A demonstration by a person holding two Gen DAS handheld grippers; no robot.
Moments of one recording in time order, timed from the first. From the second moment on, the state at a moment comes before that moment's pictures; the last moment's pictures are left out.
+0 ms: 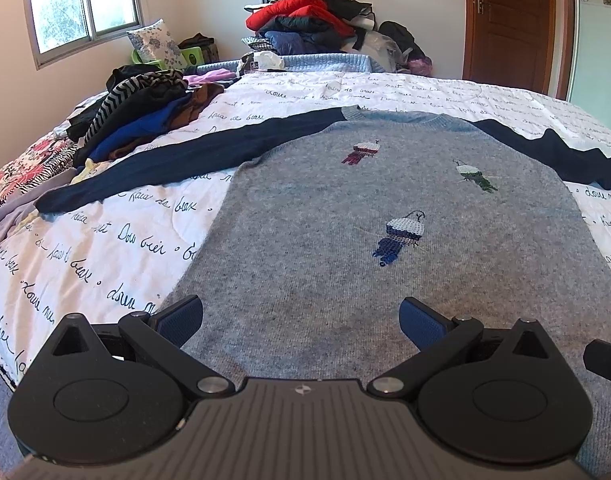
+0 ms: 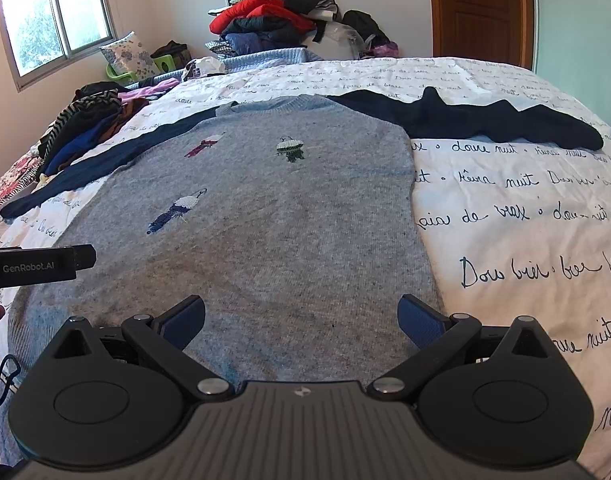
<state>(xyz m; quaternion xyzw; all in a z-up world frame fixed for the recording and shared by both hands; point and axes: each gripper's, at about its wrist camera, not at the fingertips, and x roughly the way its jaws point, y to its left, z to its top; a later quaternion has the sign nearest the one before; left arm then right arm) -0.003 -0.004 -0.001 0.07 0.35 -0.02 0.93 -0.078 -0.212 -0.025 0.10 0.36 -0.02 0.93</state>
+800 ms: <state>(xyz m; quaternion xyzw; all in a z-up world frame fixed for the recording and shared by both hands) -0.002 -0.004 -0.004 0.07 0.36 -0.01 0.93 -0.078 -0.211 -0.025 0.10 0.36 -0.01 0.93</state>
